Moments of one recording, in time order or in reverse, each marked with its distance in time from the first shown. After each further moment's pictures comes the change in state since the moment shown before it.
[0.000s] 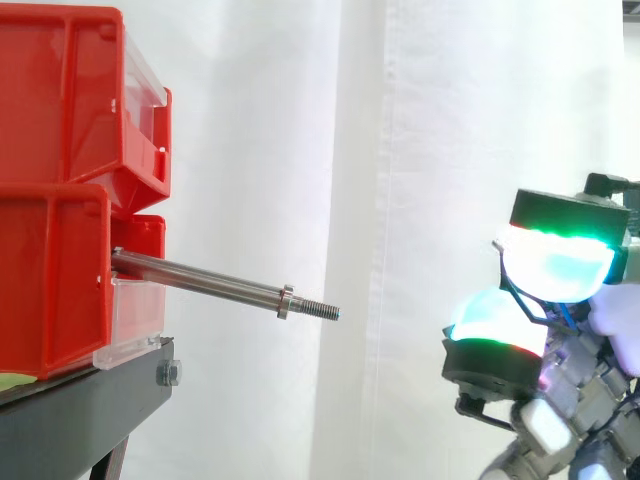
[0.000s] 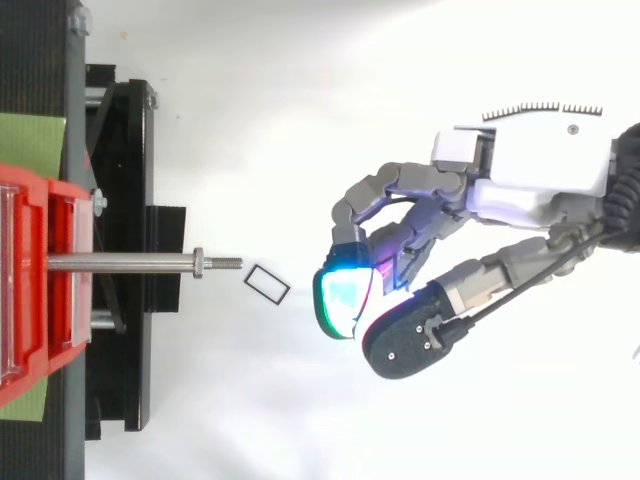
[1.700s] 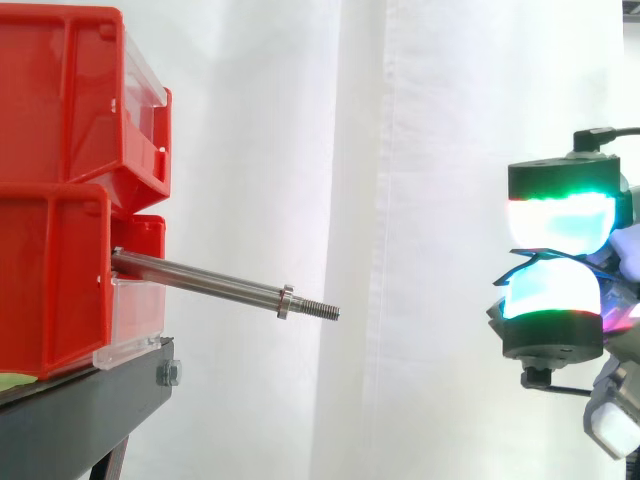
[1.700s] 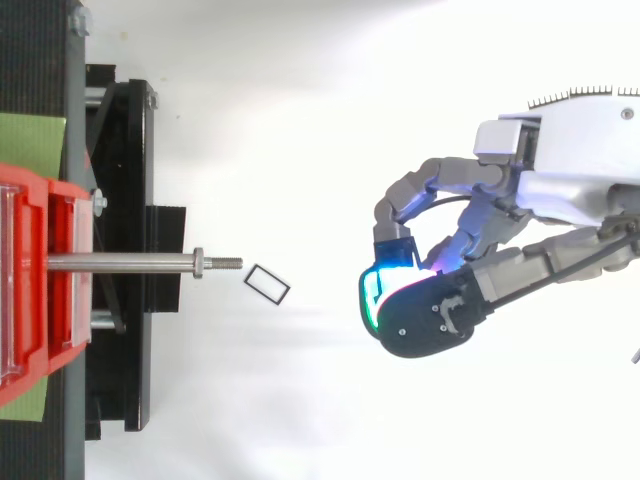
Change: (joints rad) arm -0.001 0.003 0.172 -0.368 -0.005 0.039
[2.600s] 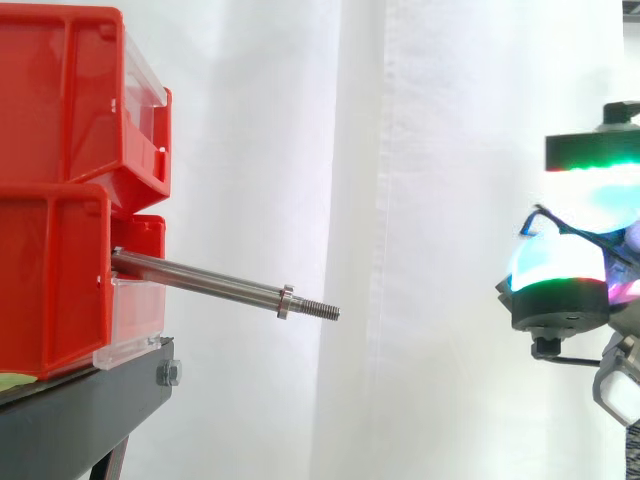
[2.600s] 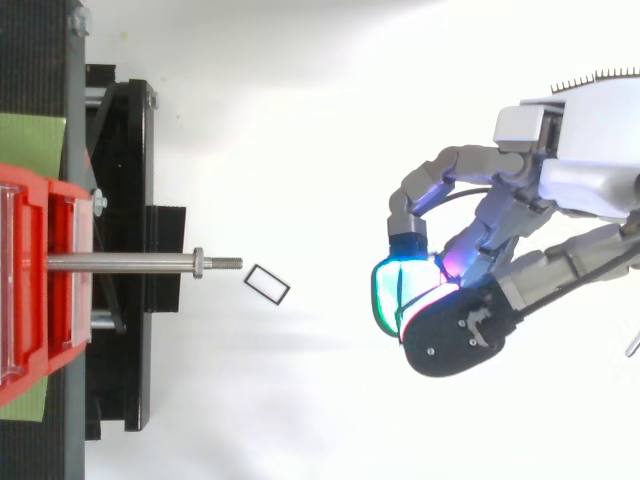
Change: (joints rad) arm -0.005 -0.001 0.059 -0.096 -0.002 0.001
